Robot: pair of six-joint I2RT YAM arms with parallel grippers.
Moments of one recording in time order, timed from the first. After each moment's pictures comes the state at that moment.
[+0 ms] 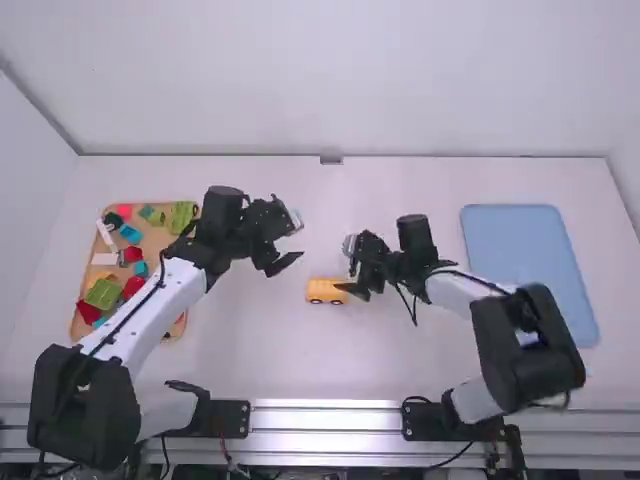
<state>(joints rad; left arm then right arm) -0.22 1.34 0.89 -0.28 0.44 0.67 0.30 1.57 0.68 0.13 -0.83 -0.81</state>
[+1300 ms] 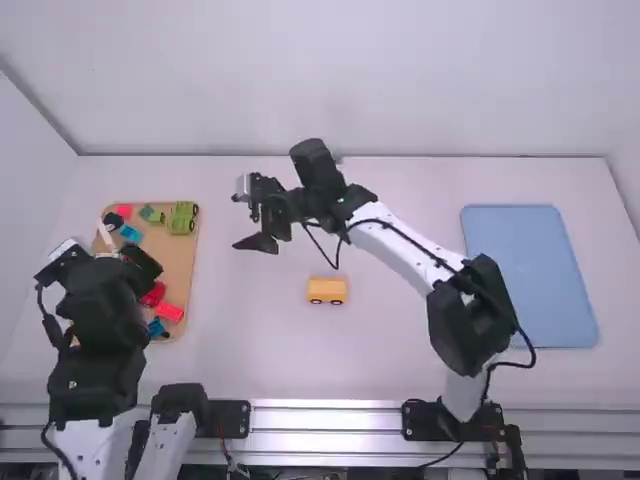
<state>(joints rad) 0.15 0.57 0.89 -0.80 -0.52 -0.50 0.68 1.91 1.56 -0.21 -0.94 -0.58</state>
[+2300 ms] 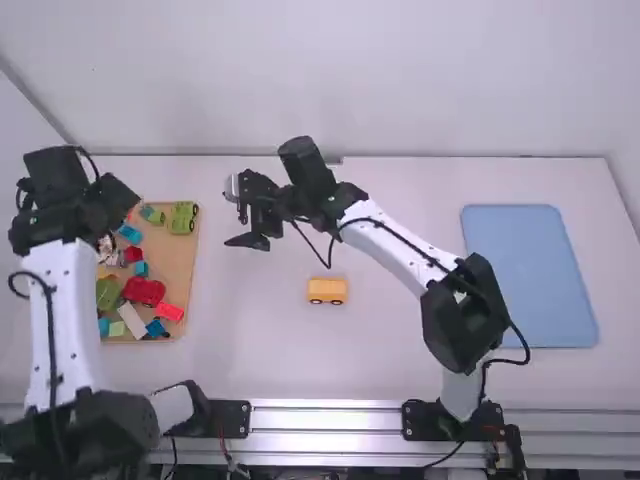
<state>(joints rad) 0.41 1.33 1.41 -0.91 -0.16 -0.50 0.71 1.93 1.61 -0.22 -0.87 -0.63</state>
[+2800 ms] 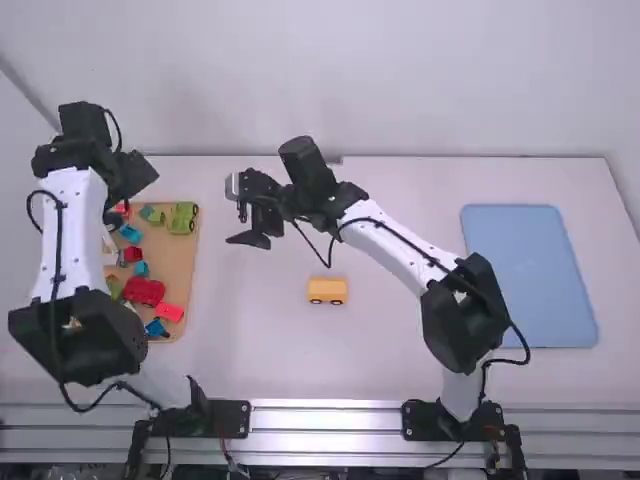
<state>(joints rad) 0.36 1.72 1.78 -1.12 -0.16 -0.46 0.70 1.93 1.61 -0.22 -0.82 -0.63</state>
